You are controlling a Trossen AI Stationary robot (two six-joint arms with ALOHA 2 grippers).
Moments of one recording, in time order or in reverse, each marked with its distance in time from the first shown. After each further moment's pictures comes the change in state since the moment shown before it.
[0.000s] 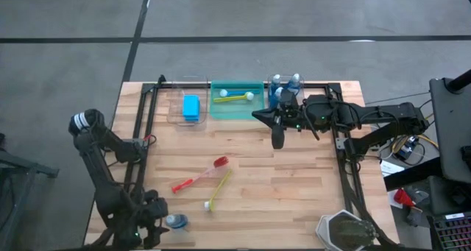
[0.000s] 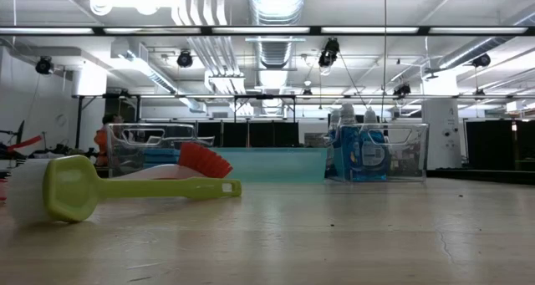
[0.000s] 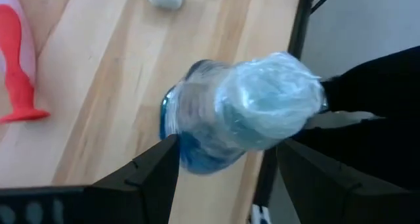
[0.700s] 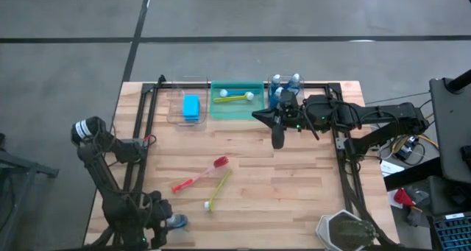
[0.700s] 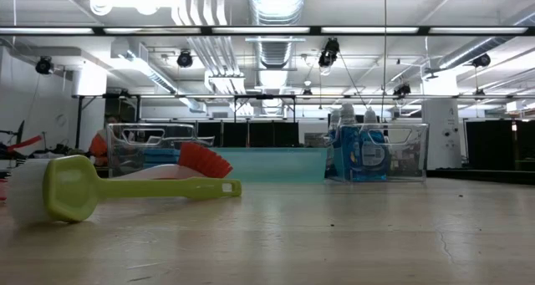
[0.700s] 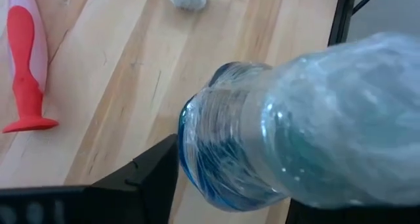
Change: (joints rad) left arm 0.001 0.102 -0.014 0.019 -0.056 -0.027; right arm 0.000 0.000 0.000 0.001 -0.002 0.019
